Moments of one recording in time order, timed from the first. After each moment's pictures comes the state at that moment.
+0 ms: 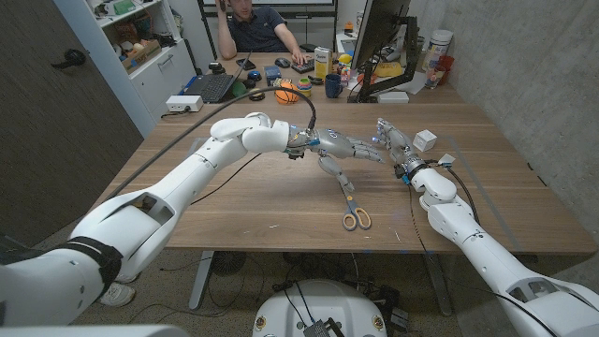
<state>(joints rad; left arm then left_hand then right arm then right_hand) 0.39 0.41 0.64 -1.33 0.78 -0.93 -0.48 0.60 -0.01 -0.02 -0.14 0.39 -0.17 -0.22 0.21 0.19 -0.17 -0.16 0.21 0.18 -0.17 -0.03 0.25 0.18 0.06 0.07 0.20 0.17 -0.83 -0.40 -0.29 -1.22 0.48 0.31 0.15 0.33 0.13 0.49 0.03 0.18 -0.01 -0.03 0.19 0.18 -0.01 0.10 0.19 0.19 -0.08 0.16 0.22 0.19 -0.17 0.12 0.91 0.18</state>
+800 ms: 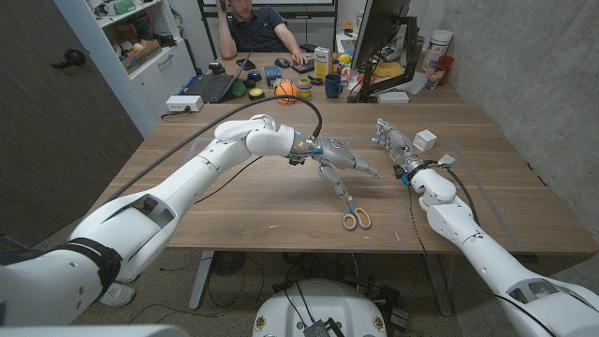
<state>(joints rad) 0.40 0.41 0.66 -1.36 0.77 -0.91 -0.58 0.76 0.01 -0.03 -0.14 0.40 -0.14 -0.22 0.26 0.19 -0.03 -0.19 0.21 0.18 -0.04 -0.03 0.25 0.17 0.17 0.03 0.20 0.17 -0.83 -0.40 -0.29 -1.22 0.48 0.31 0.15 0.31 0.13 0.49 0.03 0.18 -0.01 -0.03 0.19 0.18 -0.01 0.10 0.19 0.19 -0.08 0.16 0.22 0.19 -0.17 0.12 0.90 0.18</state>
